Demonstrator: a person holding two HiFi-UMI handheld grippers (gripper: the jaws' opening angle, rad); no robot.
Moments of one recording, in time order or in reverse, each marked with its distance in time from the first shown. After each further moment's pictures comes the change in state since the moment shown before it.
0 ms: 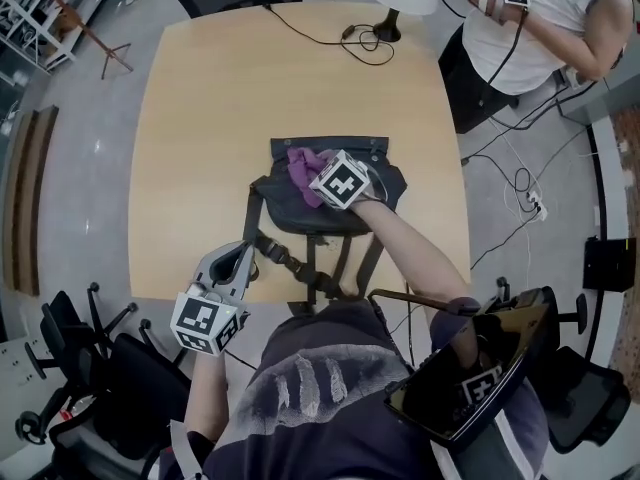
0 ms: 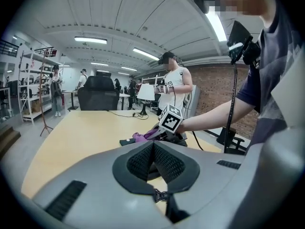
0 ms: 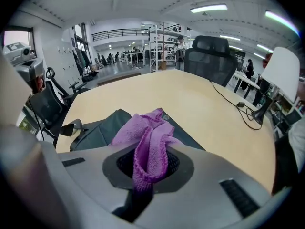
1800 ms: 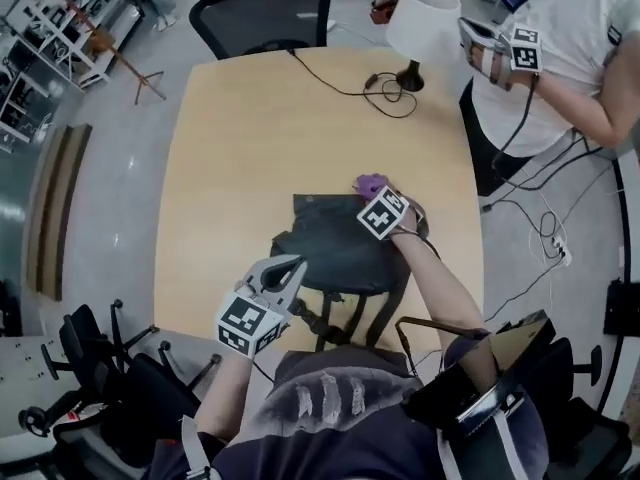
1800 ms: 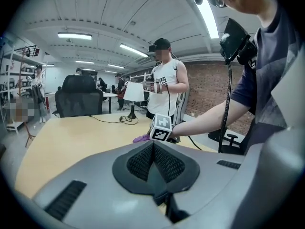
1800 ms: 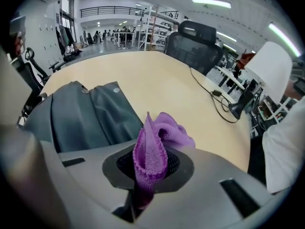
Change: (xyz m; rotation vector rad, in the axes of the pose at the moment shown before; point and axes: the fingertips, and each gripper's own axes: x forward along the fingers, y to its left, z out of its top) left arm 0.119 -0.014 0.054 0.077 0.026 -0.115; right arm 0.014 -0.148 -0.051 -0.049 0.164 -0.205
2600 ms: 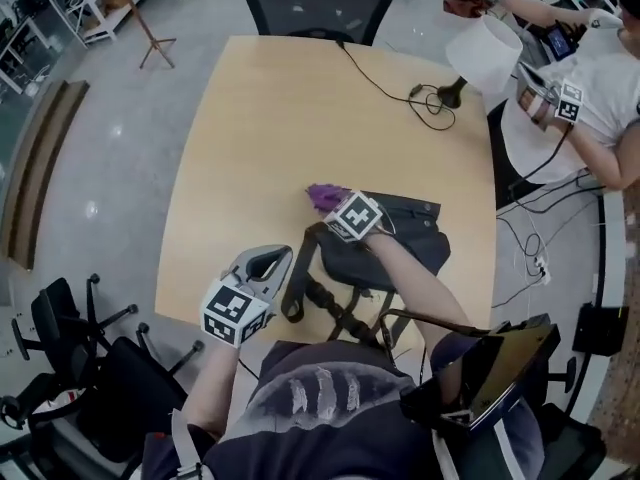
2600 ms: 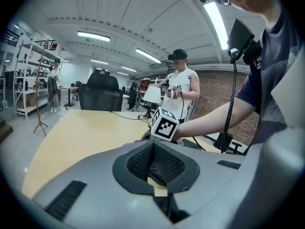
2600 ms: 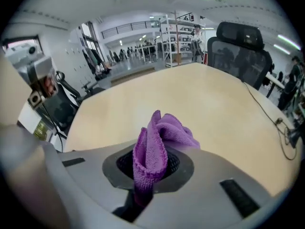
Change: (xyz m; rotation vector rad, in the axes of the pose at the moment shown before) left arm -0.118 0.107 -0.049 -0.110 -0.063 0.056; right arm 0.015 0.199 0.163 -0.001 -0.101 0.390
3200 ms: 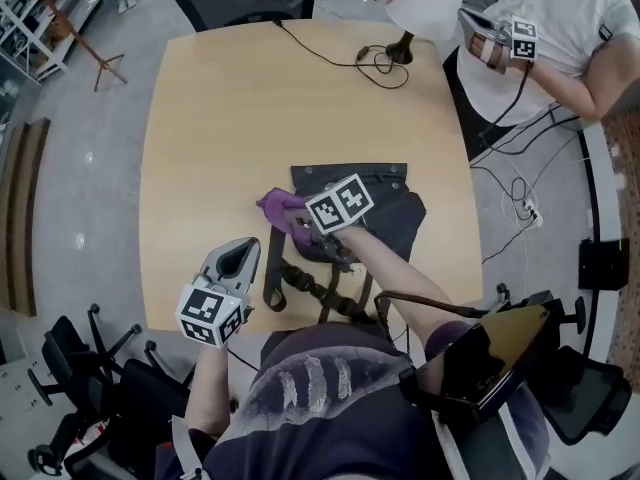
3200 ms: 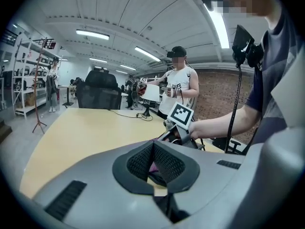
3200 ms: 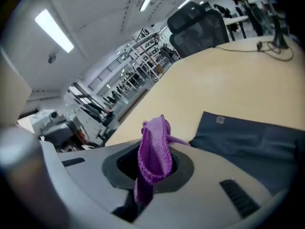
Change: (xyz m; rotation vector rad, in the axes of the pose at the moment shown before) left arm 0.008 -0.010 -0.008 -0.009 0.022 -0.014; right arm -0.052 0.047 -0.009 0.560 -0.250 0.250
